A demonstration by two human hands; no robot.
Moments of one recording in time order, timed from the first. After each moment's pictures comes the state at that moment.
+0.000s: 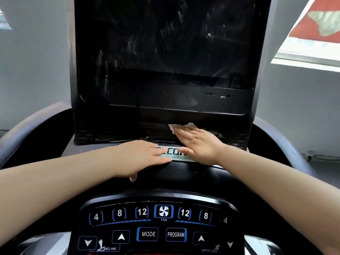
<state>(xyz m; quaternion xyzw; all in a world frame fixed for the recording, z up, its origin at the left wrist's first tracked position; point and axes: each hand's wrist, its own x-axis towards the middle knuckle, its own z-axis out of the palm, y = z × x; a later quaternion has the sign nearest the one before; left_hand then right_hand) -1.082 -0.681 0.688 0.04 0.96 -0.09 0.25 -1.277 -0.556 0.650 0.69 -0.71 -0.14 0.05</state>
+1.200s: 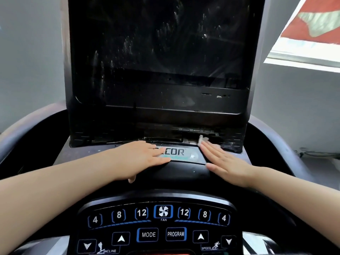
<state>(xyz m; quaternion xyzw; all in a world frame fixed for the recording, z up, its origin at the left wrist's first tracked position) -1.083 -0.678 0.689 0.05 0.96 -0.11 0.25 -1.282 -0.469 0.647 0.62 -0.76 -0.01 -0.19</state>
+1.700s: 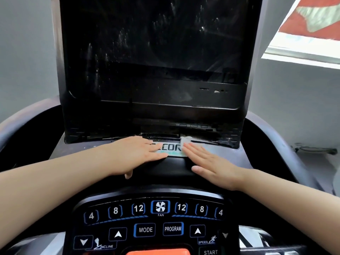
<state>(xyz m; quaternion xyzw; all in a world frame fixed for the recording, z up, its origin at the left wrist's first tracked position) -1.084 -0.679 0.691 0.04 0.96 -0.11 0.26 -1.252 -0.475 0.645 0.66 -0.72 0.04 -0.21</state>
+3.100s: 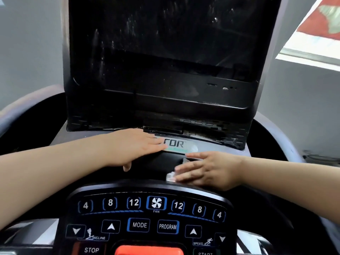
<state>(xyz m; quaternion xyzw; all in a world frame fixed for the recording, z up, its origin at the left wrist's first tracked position) -1.083 -0.685 0.682 0.03 0.96 -0.09 0.26 -1.278 -0.497 0.636 0.91 -0.37 -0.16 0.10</state>
